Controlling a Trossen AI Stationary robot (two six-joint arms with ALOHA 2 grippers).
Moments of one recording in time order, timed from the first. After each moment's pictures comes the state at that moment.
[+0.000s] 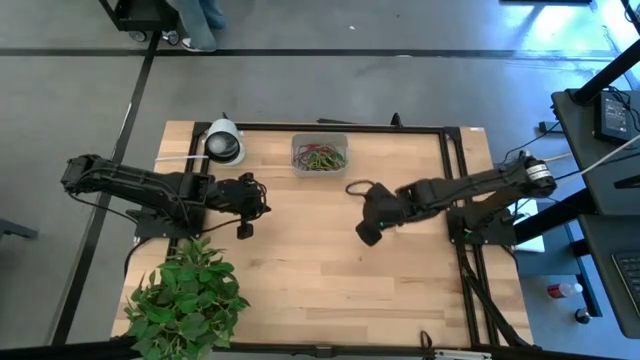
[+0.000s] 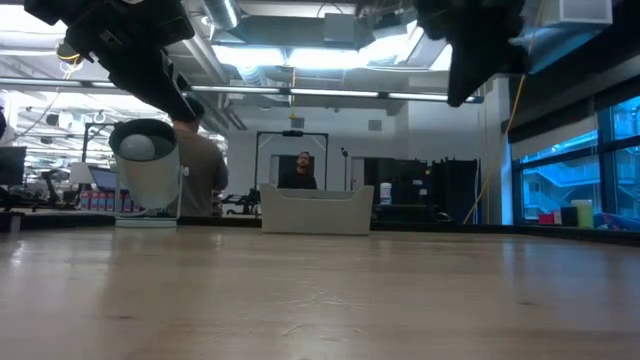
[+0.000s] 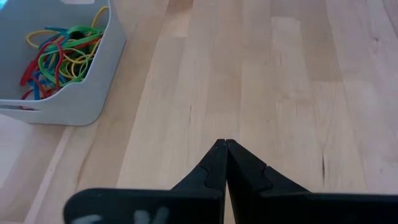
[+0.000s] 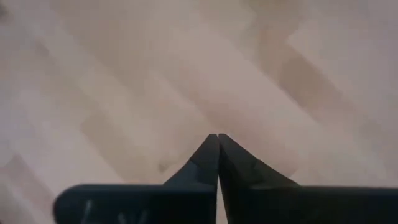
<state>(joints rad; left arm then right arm) -0.07 0.91 0.59 -0.41 -0.16 -0.12 0.21 1.49 1.26 -1.00 0.25 0.98</state>
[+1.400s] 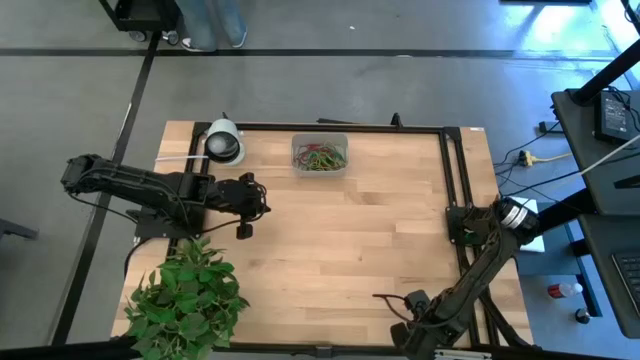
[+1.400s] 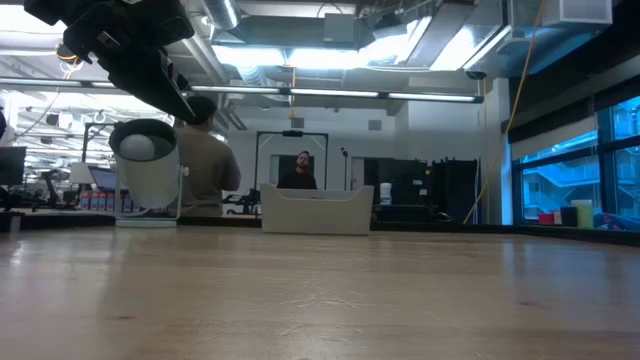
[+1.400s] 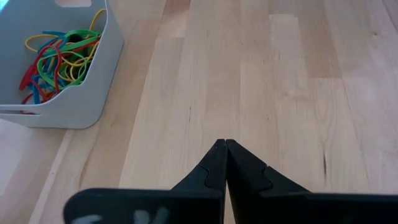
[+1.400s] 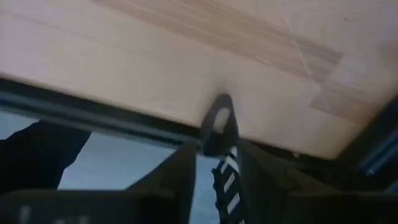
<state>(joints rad) -0.07 0.91 0.59 -0.42 -0.16 -0.09 0.94 1.88 1.36 -0.92 -0.23 2.20</state>
